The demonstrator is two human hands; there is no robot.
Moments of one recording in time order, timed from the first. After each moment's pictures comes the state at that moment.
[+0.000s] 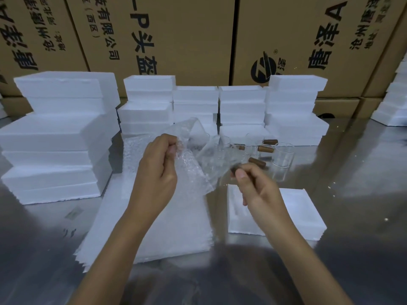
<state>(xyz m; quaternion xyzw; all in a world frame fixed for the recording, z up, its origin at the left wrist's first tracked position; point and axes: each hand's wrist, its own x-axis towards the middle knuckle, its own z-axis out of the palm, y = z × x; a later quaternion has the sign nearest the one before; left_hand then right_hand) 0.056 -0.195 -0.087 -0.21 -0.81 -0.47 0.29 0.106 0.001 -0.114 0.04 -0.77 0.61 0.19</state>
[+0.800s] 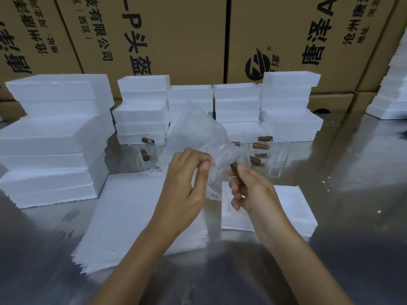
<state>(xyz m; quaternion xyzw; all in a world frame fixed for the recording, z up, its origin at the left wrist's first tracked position) 0.079 -0.154 -0.100 -0.29 -0.80 -0.43 0.29 0.104 -0.002 -0.108 -0.09 -0.60 0.79 0.09</state>
